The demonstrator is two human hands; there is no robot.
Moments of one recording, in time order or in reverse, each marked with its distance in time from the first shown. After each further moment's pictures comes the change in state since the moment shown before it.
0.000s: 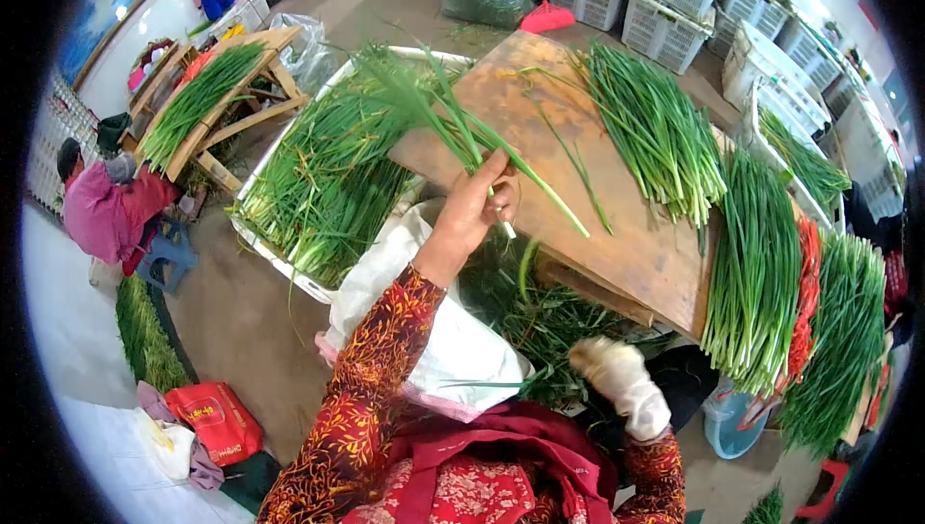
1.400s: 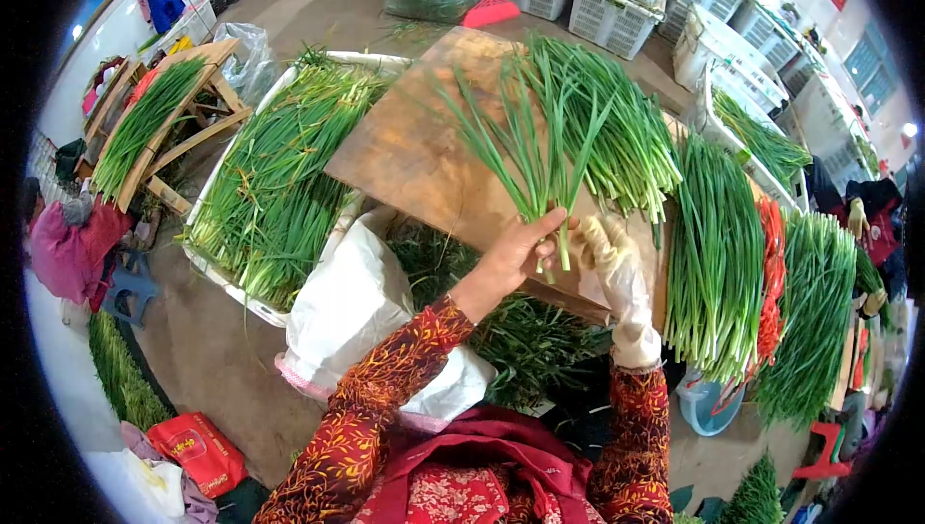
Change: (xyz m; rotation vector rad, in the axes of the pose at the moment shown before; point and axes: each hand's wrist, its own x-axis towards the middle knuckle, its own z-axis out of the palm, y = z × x) left_hand 0.023 -0.106 0.048 -0.095 -0.215 -0.305; right_hand 0.057 -0.004 -0.100 1.184 0.529 0.128
